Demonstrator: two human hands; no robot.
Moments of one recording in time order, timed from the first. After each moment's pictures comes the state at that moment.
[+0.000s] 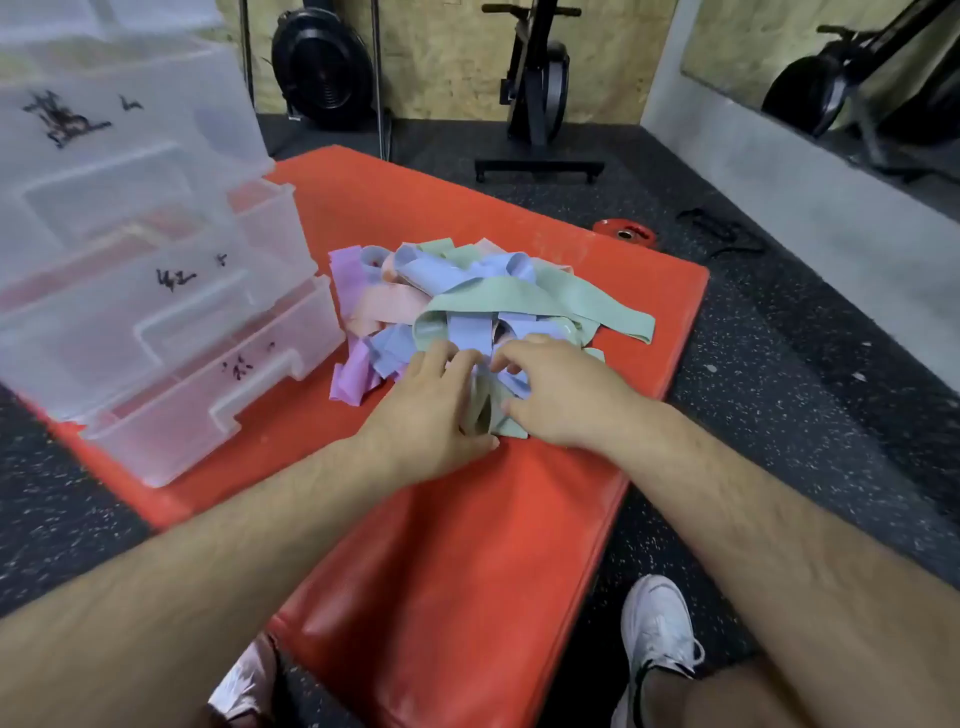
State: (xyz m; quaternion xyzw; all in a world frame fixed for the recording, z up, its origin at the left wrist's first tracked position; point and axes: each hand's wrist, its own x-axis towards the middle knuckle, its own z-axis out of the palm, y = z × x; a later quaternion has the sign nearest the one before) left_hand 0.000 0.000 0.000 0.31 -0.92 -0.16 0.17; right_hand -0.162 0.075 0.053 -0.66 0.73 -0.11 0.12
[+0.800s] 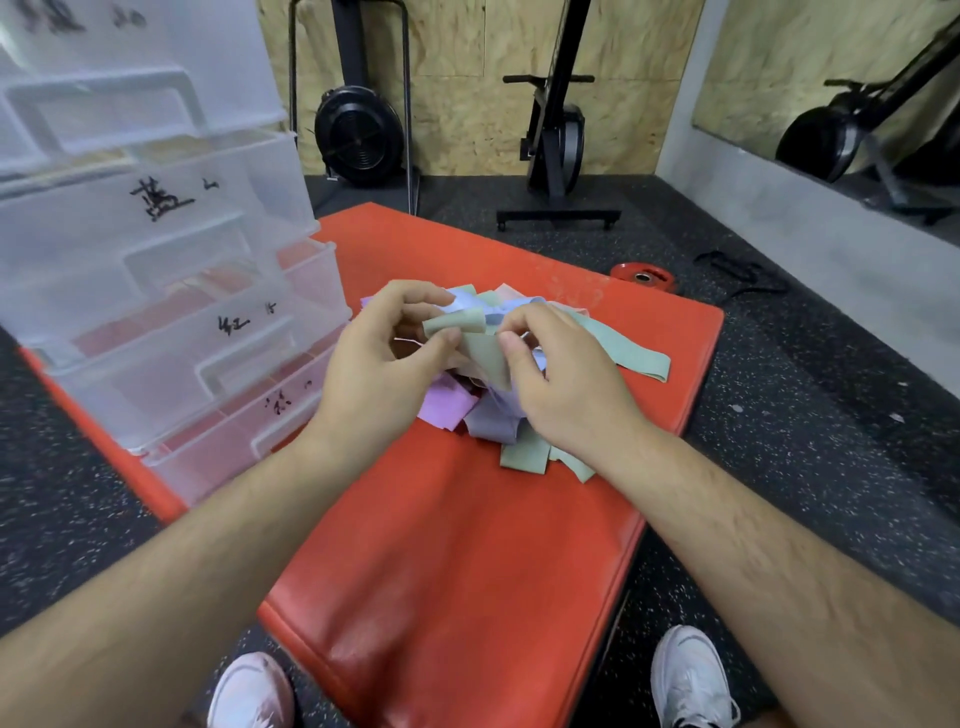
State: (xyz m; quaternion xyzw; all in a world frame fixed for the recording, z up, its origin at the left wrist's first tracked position) left_hand 0.030 0.015 0.095 0.31 -0.71 -0.41 0.47; right_hand -0.143 0.073 0.082 -0.65 0.62 -0.43 0.04
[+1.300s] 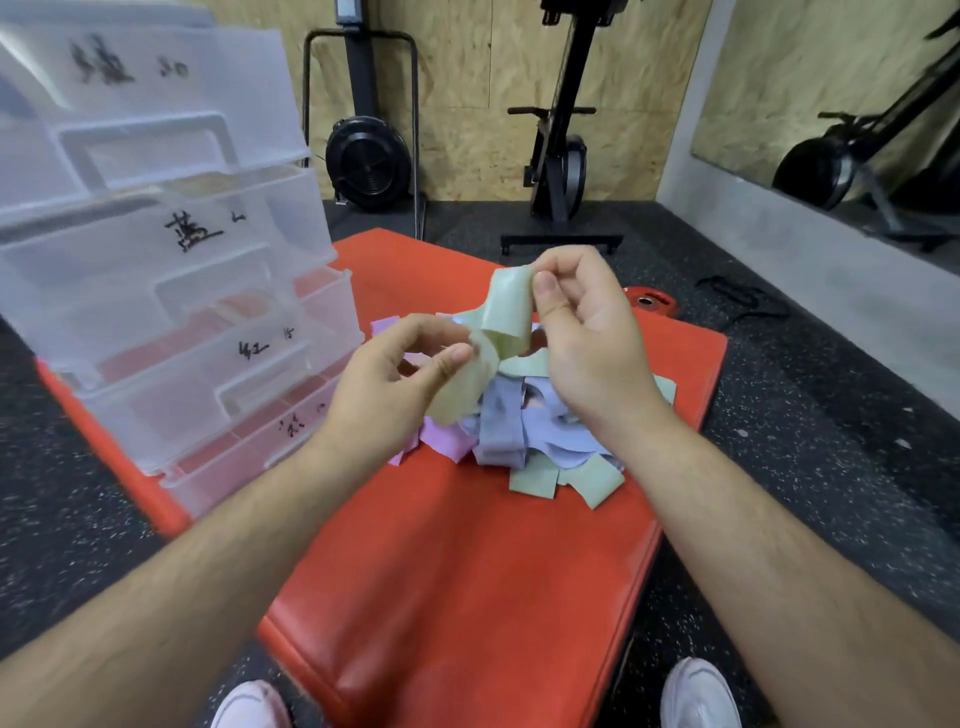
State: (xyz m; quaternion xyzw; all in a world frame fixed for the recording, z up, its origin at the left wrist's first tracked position) left_hand 0.038 0.004 0.100 0.32 -0.74 -0.40 0.44; right_hand -0.125 0.070 0.135 -0.54 0.51 -0.64 0.17
